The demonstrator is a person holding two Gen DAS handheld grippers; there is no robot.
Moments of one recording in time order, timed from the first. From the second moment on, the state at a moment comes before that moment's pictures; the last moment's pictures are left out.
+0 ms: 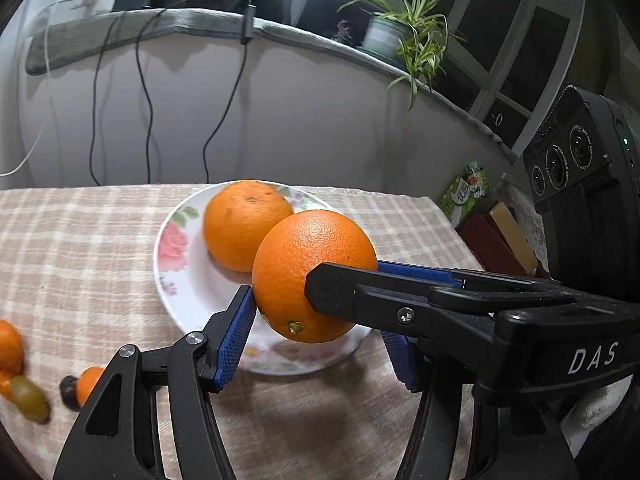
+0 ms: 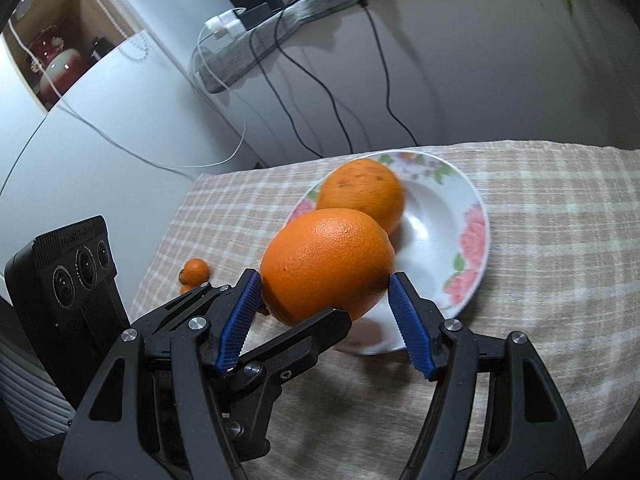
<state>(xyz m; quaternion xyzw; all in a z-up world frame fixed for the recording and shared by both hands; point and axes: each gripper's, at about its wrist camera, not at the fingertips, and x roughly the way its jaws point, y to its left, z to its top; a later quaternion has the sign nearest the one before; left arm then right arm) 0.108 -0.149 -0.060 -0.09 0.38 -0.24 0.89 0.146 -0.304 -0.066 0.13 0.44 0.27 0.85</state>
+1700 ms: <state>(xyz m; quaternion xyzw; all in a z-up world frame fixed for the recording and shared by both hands) 0.096 -0.134 -0.061 -0.07 0.37 -0.23 0.89 0.126 -0.311 -0.051 0.07 0.36 0.23 0.90</state>
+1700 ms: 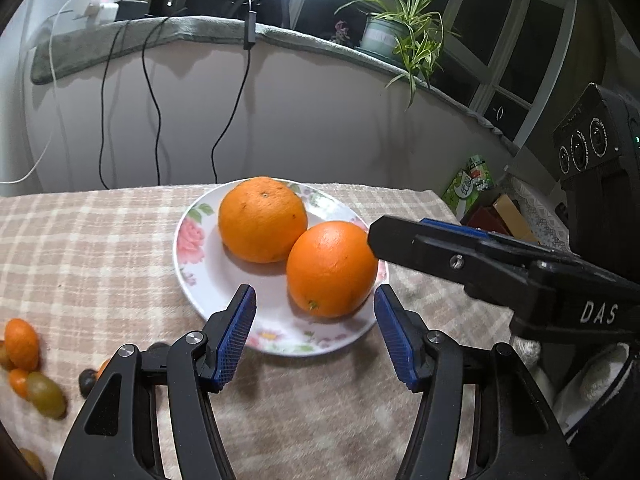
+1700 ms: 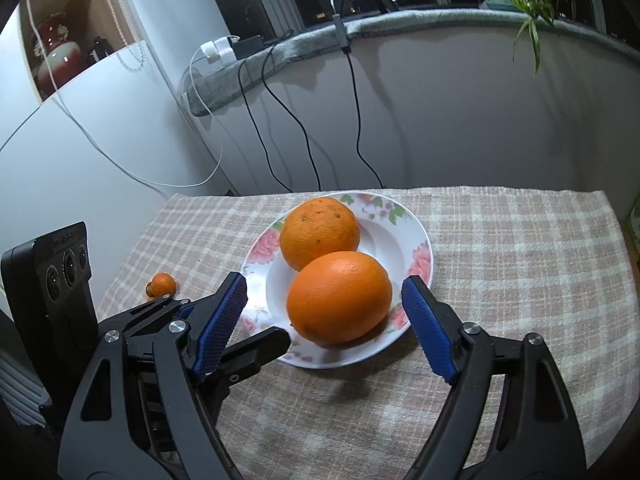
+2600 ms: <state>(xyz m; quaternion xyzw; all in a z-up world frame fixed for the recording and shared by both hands) 0.012 0.003 -0.082 -0.10 0.38 -0.08 0.91 0.067 -0.196 -0.078 -0.05 0.38 0.36 0.85</state>
